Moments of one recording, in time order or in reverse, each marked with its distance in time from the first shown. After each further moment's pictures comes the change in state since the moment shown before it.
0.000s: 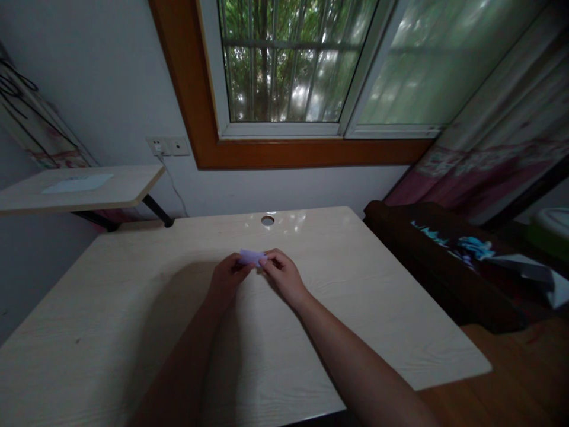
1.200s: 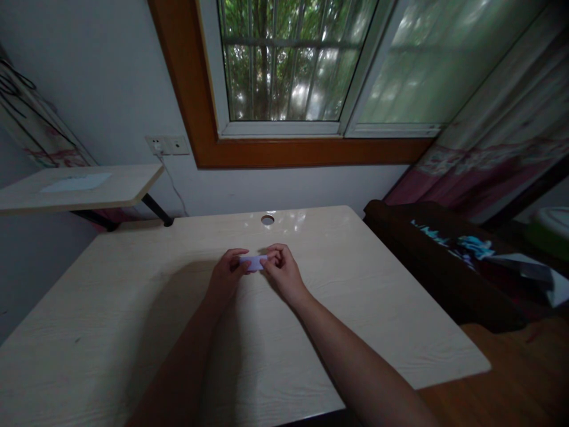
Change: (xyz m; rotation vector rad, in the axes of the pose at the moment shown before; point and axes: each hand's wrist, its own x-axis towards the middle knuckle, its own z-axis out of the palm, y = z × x) left_hand 0.001 -0.003 0.003 -0.223 -0.005 -0.118; right_hand 0.002 0.010 0.001 0.084 0.110 0.019
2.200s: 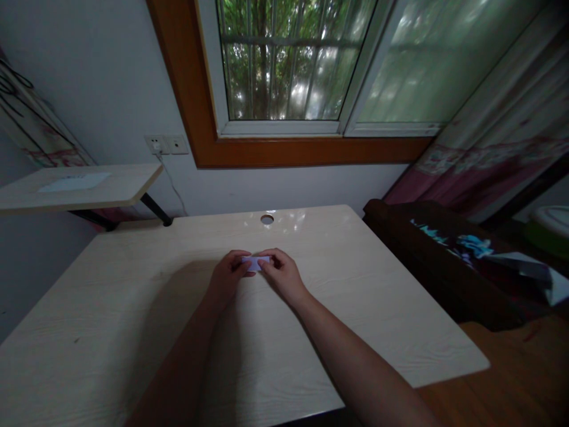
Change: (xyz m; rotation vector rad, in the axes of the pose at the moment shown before) left_hand 0.000 -0.005 0.003 -0.126 -0.003 -0.065; right_hand -0.001 -0.007 -0.005 -0.284 -0.044 -0.078
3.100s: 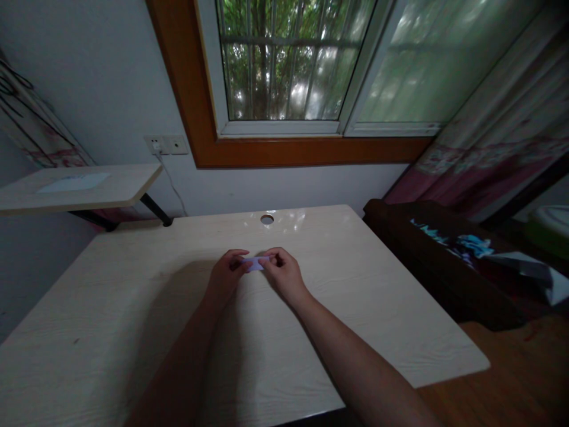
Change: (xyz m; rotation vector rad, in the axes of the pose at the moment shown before) left_hand 0.003 0.006 -0.003 0.212 0.059 0.046; right_hand 0.000 0.002 0.003 0.028 0.098 0.065
